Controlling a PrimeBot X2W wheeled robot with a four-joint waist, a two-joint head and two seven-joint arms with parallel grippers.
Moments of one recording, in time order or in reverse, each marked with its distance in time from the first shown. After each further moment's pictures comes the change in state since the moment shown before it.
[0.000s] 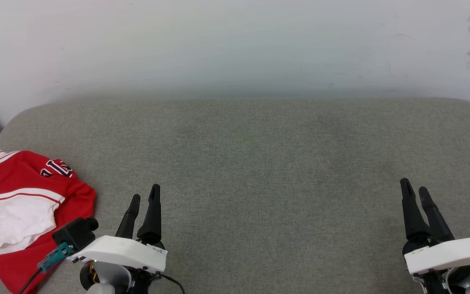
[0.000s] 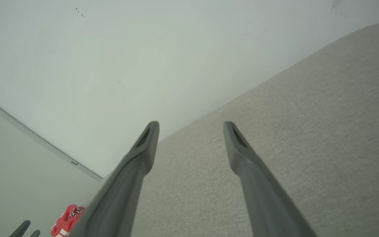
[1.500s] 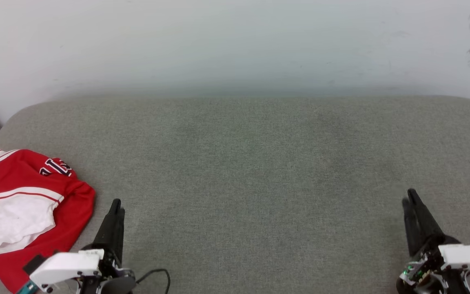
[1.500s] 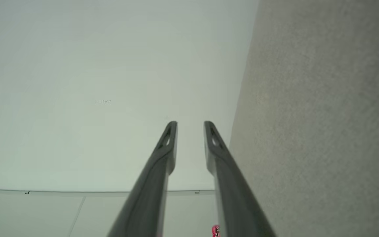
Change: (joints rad) left arm -0.009 -0.002 0.180 0.078 -0.813 -0.047 0.194; right arm -0.062 0.021 -0.051 0.162 0.864 0.000 0.157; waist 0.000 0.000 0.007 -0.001
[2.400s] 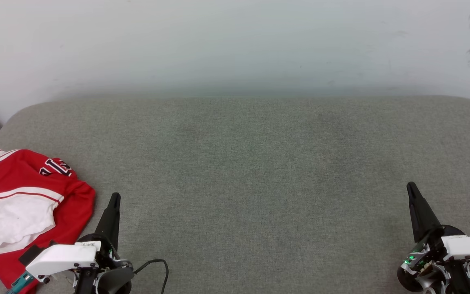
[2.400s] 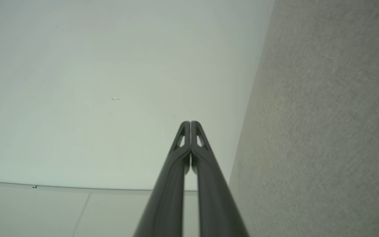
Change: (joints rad) left arm -0.009 0.001 0.002 -0.014 0.000 0.000 0.000; right arm -0.011 -0.001 -0.001 -0.014 0.000 0.000 0.000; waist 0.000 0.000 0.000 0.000
